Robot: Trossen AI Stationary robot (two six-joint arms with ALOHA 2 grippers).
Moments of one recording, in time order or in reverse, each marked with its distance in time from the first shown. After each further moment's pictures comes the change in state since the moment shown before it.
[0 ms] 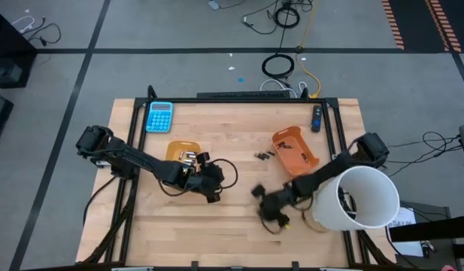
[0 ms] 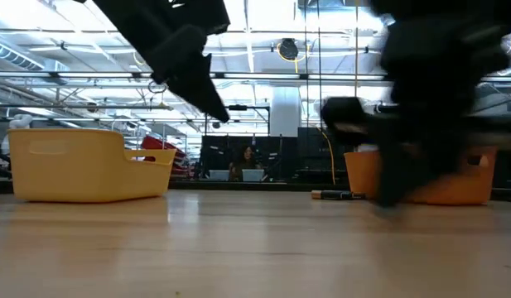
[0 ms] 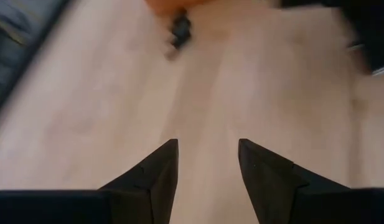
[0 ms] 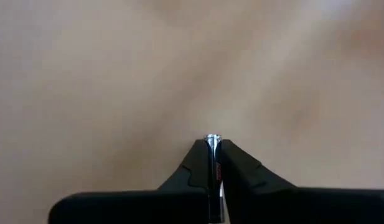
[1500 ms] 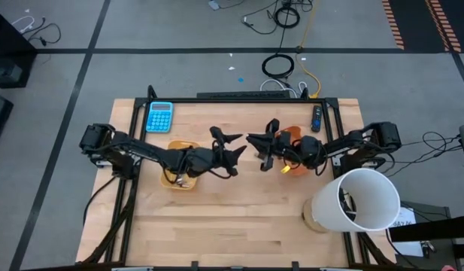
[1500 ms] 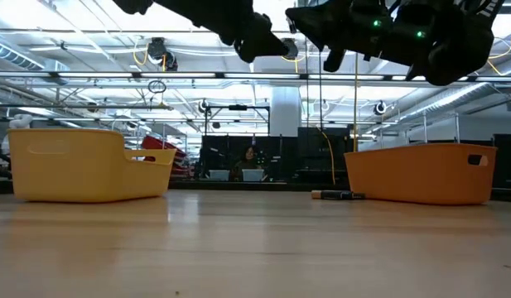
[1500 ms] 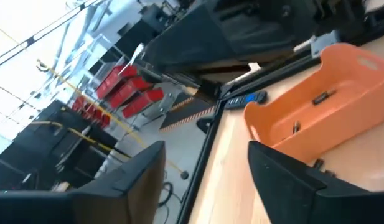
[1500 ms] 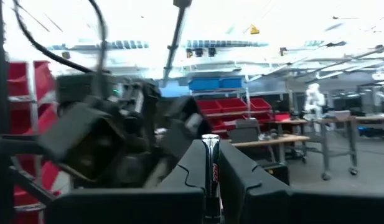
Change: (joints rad) left arm 0.156 0.015 0.001 0.806 -0.162 0.960; right arm -0.399 -0.183 -0.252 1.374 0.159 0.404
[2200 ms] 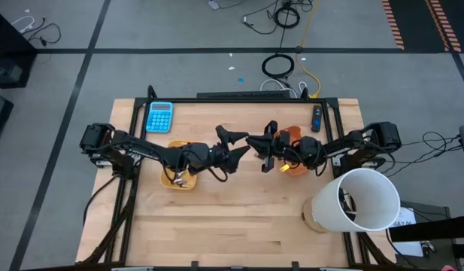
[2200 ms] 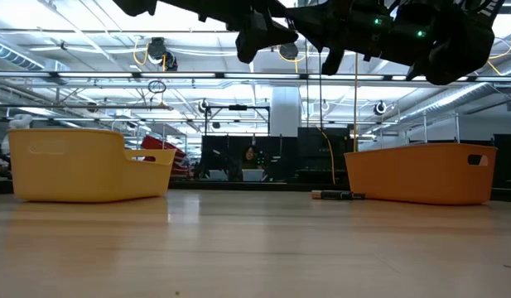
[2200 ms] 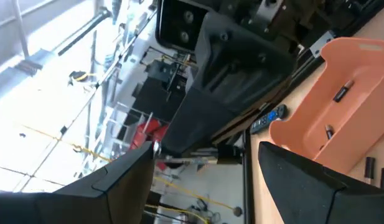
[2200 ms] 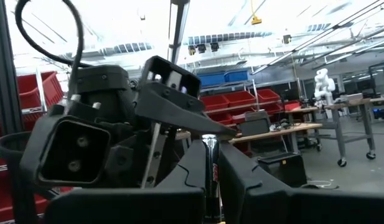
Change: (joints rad) left arm 0.024 -0.001 0.000 0.133 0.154 0.446; right arm 0.006 0.000 0.002 -0.018 -0.001 0.095
